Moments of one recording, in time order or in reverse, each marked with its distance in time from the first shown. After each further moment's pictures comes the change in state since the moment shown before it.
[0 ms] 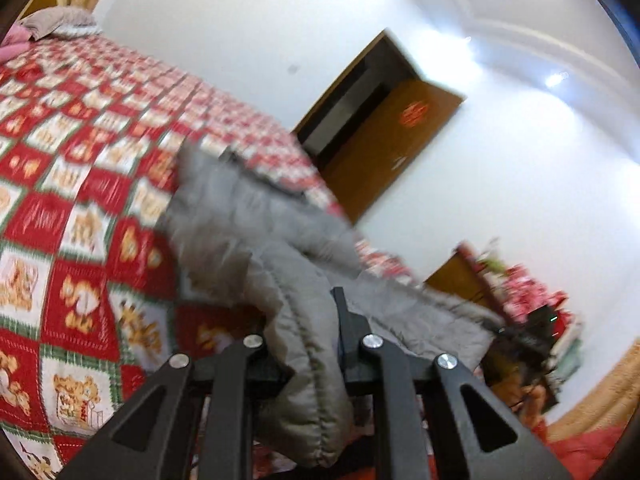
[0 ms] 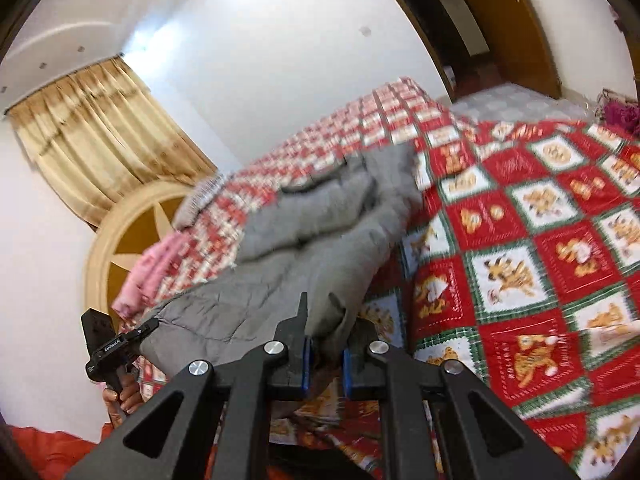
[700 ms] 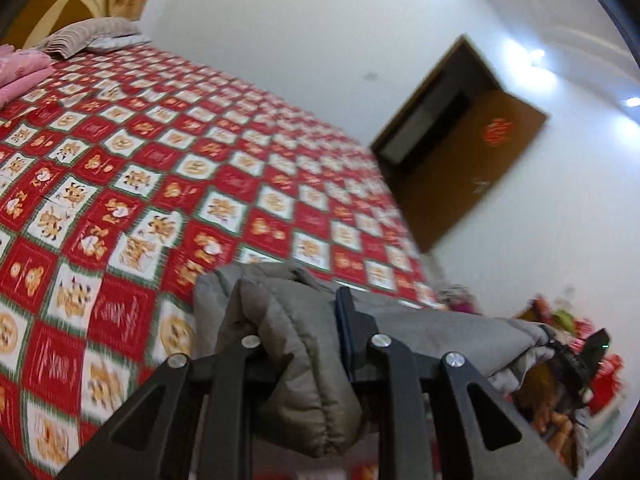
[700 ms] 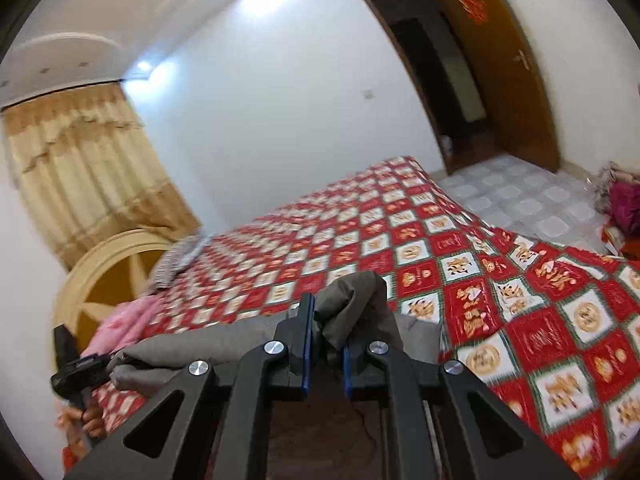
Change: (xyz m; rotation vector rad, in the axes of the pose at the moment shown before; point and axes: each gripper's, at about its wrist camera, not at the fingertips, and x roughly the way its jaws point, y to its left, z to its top) left arm 0.155 0.055 0.167 -0.089 0.033 0.377; right arm 0.166 -0.001 0.198 -0.059 -0.156 -0.145
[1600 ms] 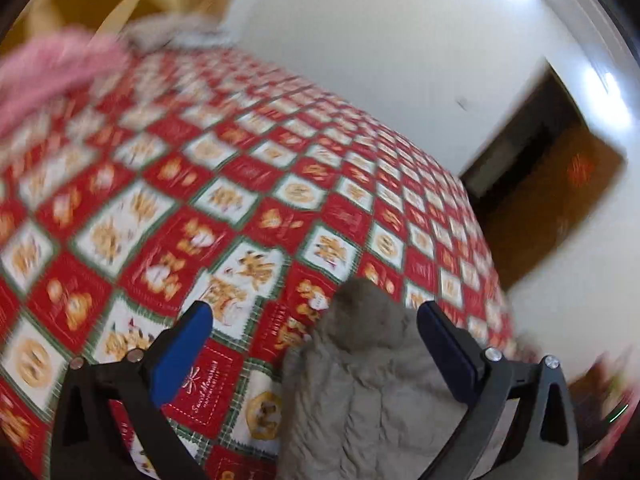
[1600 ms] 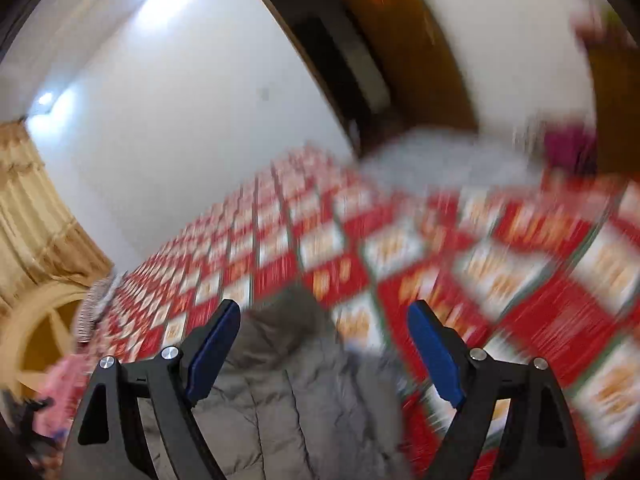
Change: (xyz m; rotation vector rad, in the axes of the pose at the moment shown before) left arm 0.005 0.026 0.018 -0.042 -0.090 0.276; right arm 0.094 -0.050 -0.025 0.042 -0.130 -0.271
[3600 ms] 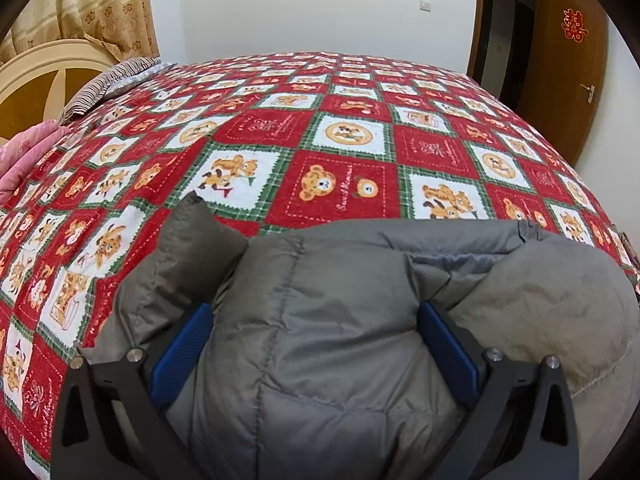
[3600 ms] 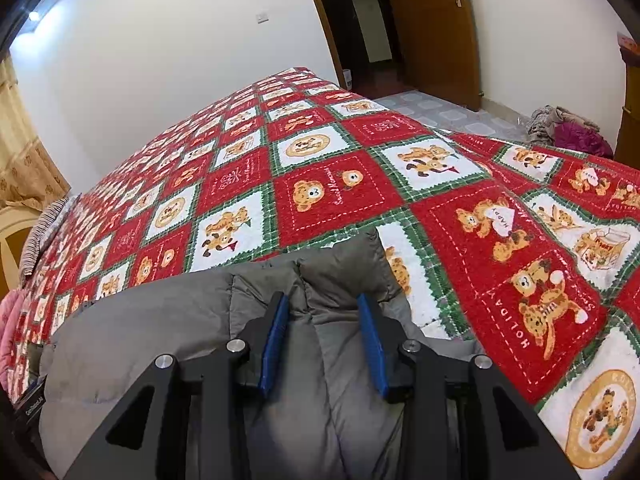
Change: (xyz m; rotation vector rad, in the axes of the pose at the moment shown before) left arm 0.193 -0.099 -0.084 0.321 0.069 0.228; right arm 0.164 0.006 -0.085 -0.045 0.308 -0.136
